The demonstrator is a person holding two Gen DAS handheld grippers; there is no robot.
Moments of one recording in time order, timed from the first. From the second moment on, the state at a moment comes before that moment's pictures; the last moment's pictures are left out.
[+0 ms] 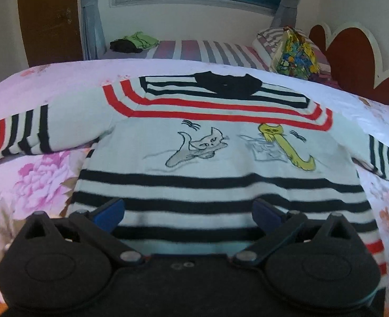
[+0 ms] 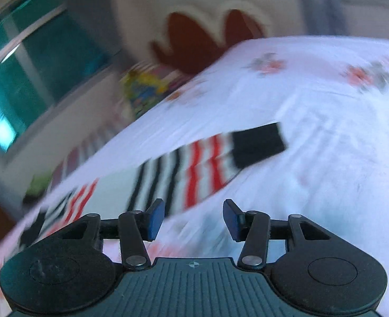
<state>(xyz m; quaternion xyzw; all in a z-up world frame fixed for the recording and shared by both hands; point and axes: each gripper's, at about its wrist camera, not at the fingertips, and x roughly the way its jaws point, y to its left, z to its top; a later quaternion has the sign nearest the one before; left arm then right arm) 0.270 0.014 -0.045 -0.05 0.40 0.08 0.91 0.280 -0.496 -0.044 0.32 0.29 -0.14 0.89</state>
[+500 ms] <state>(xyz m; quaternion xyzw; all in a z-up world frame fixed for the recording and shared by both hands) 0.329 0.019 -0.073 -0.05 0.43 0.09 0.90 0.319 -0.562 -0.096 0.40 0.27 -0.19 0.85</state>
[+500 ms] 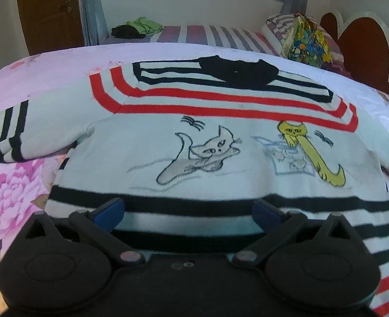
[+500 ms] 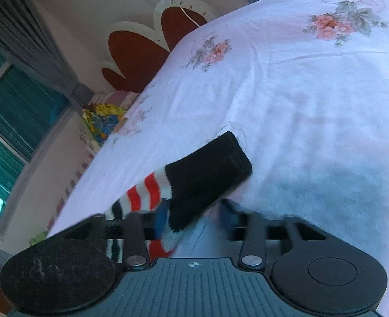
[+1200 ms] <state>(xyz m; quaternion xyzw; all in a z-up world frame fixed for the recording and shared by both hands) 0.343 0.136 -0.057 -0.08 0.43 0.06 0.89 0.399 -0.210 -0.053 0.12 0.31 0.13 0.93</state>
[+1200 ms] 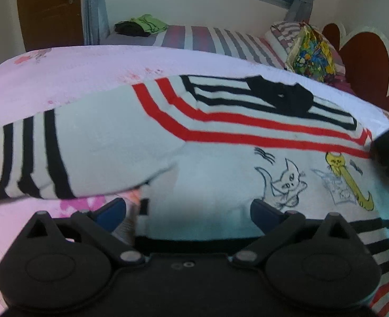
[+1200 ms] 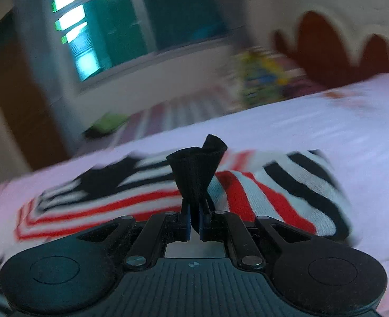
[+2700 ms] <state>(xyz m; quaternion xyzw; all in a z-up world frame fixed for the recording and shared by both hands) 0.463 0.072 -0.079 -0.14 0.41 -0.08 0.90 0.364 -0.275 -0.073 0.28 0.33 0.10 0.90</state>
